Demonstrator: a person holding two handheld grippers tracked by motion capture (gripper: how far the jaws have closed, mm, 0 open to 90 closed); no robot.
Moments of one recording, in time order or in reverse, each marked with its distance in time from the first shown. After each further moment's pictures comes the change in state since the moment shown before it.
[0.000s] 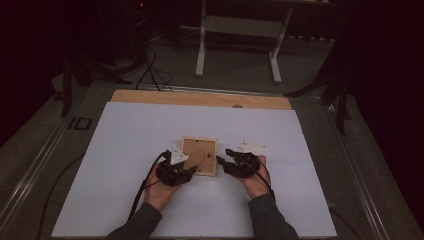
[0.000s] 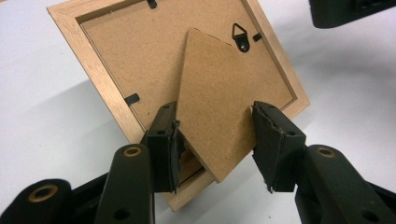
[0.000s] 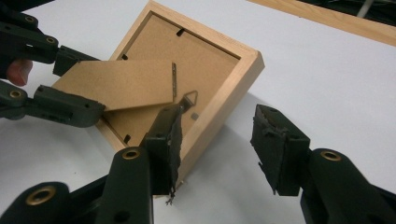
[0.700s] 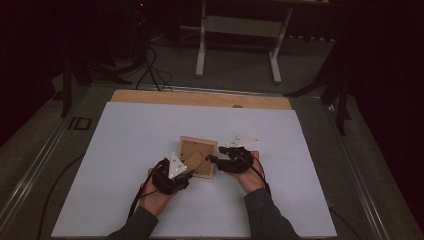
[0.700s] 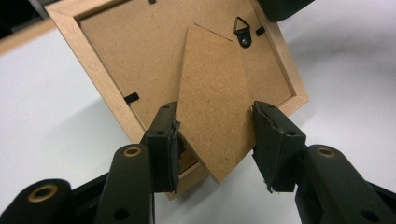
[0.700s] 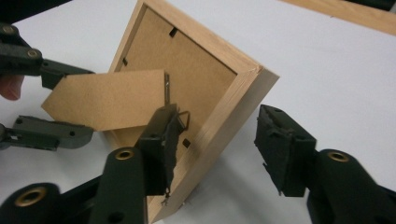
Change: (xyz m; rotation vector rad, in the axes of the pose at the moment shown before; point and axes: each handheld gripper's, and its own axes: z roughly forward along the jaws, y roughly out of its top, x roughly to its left) left arm -0.011 -0.018 -0.014 -0.066 0.077 0.179; right arm 0.001 0.012 0.018 0.033 0.084 -0.003
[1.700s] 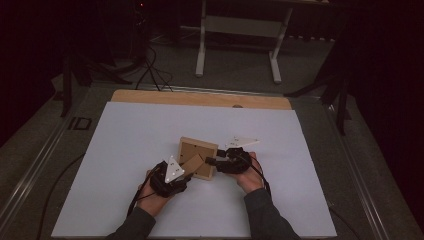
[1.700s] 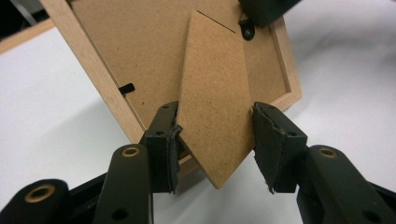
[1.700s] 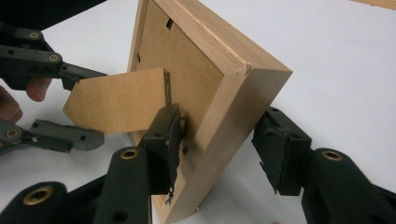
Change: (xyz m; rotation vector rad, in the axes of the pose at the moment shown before) left arm 0.005 -0.007 -0.002 -0.014 -0.059 -0.029; right arm -0.004 -0.006 0.006 -0.006 0.100 0.025
